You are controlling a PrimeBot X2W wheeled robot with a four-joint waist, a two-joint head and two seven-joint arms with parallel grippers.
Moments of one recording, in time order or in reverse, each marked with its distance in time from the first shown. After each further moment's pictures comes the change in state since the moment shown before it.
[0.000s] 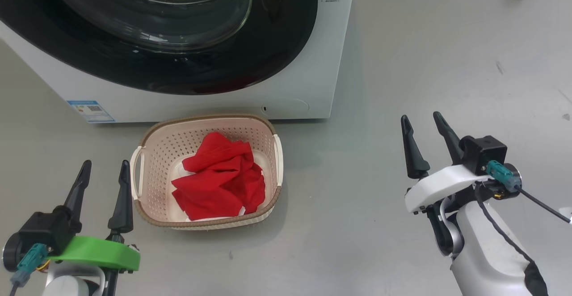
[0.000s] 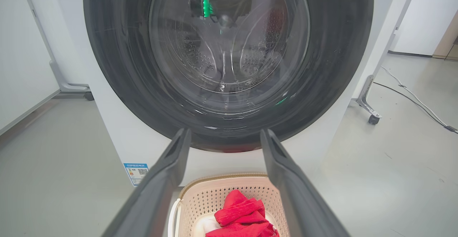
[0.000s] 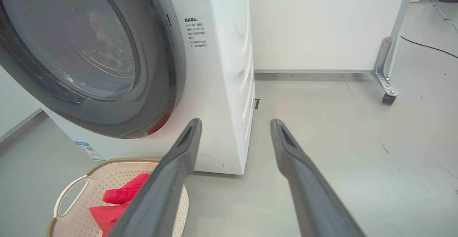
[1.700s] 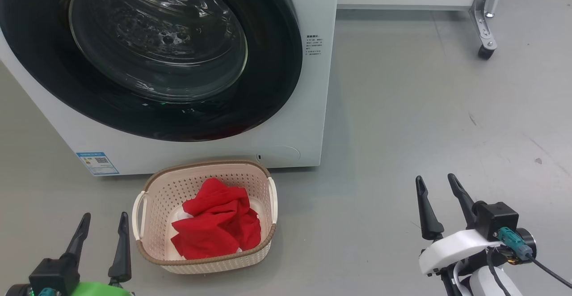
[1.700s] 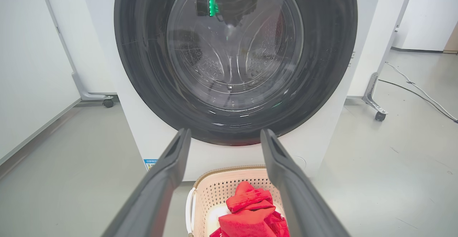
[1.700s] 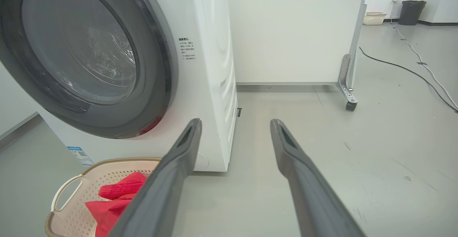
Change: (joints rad) left arm 0.164 -0.031 0.069 0.006 0.100 0.000 0.000; right arm 0.299 0.017 -0.085 -0.171 -0.071 0.002 0.000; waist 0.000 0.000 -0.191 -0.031
